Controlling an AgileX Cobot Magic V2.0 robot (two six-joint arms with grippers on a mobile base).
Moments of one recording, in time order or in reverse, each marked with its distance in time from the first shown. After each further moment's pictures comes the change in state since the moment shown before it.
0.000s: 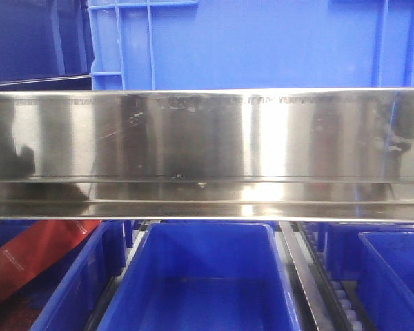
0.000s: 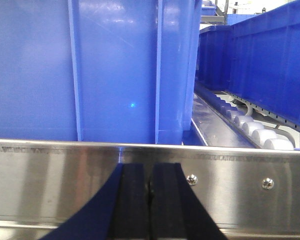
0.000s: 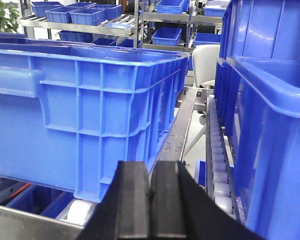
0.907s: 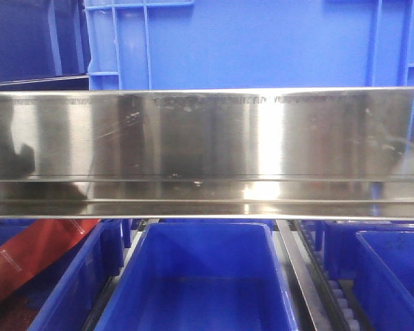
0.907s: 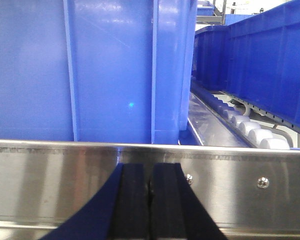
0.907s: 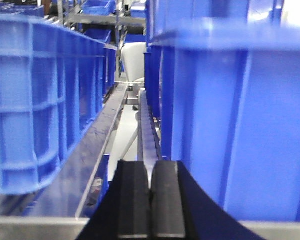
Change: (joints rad) left arm 0.000 0.000 0.000 0.000 0.000 0.000; right arm -0.239 -0.066 0.245 -0.053 -0.221 0.048
